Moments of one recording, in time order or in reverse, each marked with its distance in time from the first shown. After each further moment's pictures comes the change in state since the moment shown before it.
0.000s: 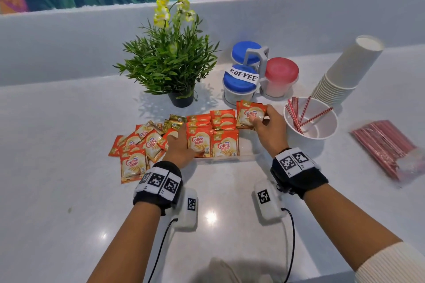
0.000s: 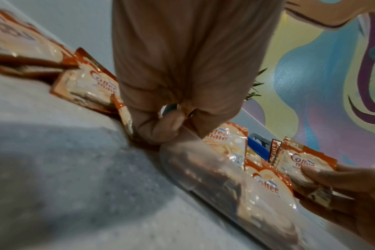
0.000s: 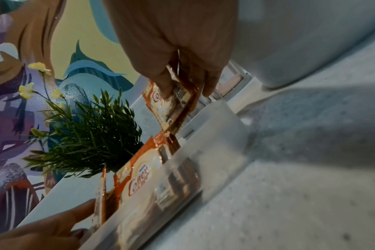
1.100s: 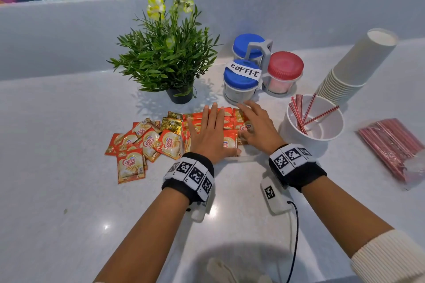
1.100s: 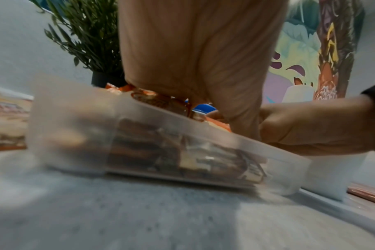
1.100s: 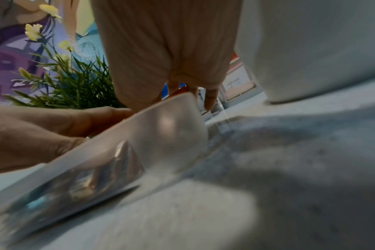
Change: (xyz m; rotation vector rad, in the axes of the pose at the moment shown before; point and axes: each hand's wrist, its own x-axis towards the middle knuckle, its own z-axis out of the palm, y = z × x) left_hand 0.020 0.039 0.045 0.713 0.046 0.344; right_hand 0.016 0.019 0.010 -0.508 -0.400 -0.212
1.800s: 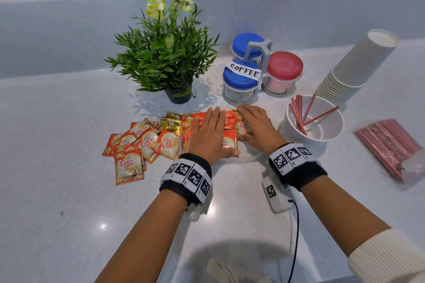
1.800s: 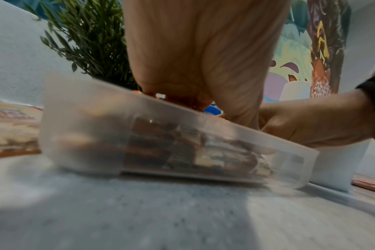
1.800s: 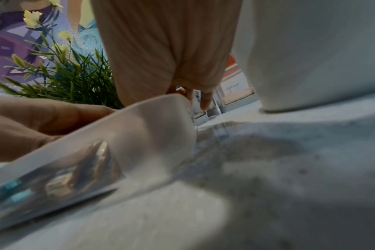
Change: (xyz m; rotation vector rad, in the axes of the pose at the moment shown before) left_hand 0.001 -0.006 0.000 0.057 0.009 0.092; right_hand 0.004 0.004 -0.002 -0.150 -0.091 -0.049
